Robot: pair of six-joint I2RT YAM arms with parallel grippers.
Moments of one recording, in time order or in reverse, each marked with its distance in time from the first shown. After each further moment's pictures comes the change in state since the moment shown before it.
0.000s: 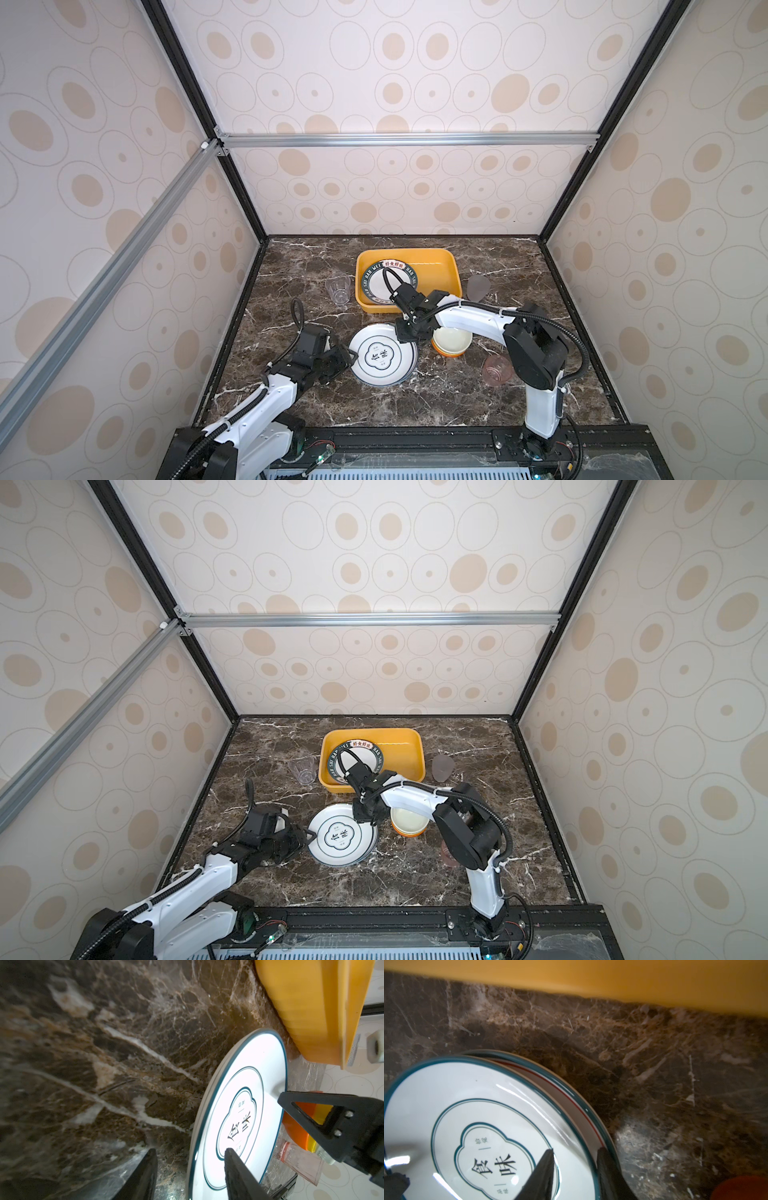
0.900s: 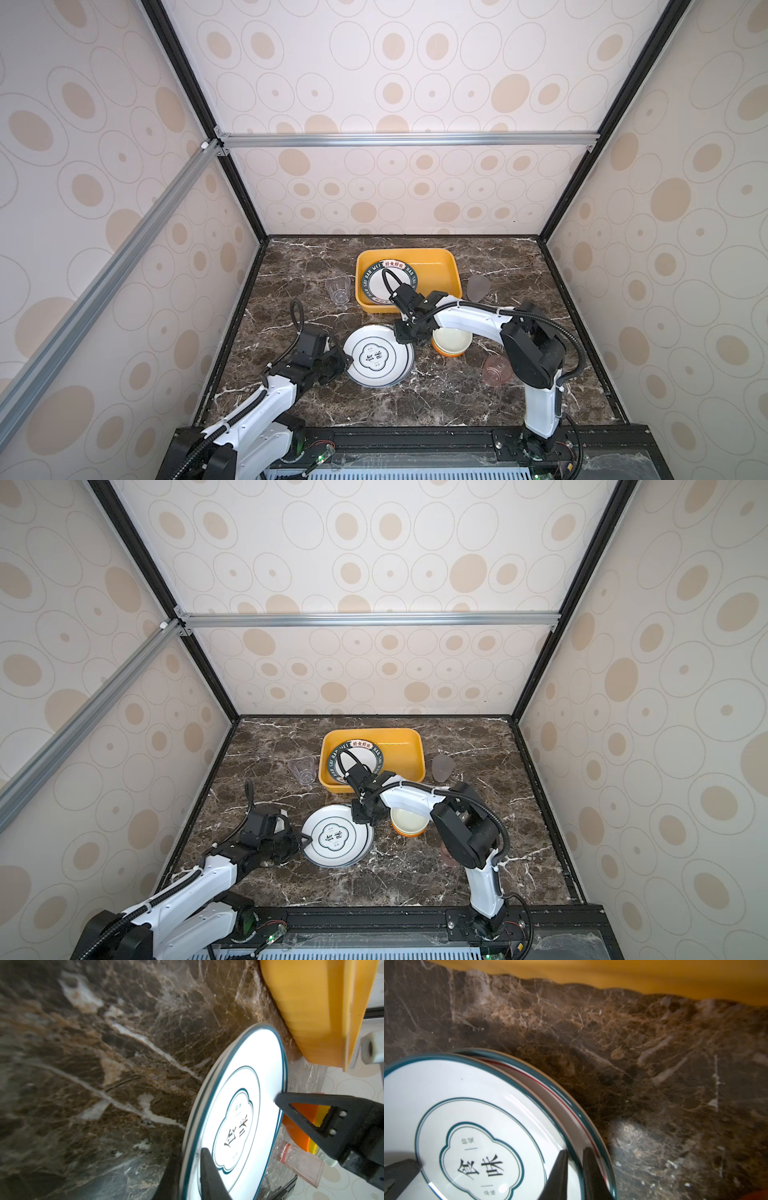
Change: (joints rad) left arm -0.001 -0.017 -0.006 -0.017 -0.008 -0.006; right arm 0.000 0.014 -0.003 0.019 -0.037 -0.002
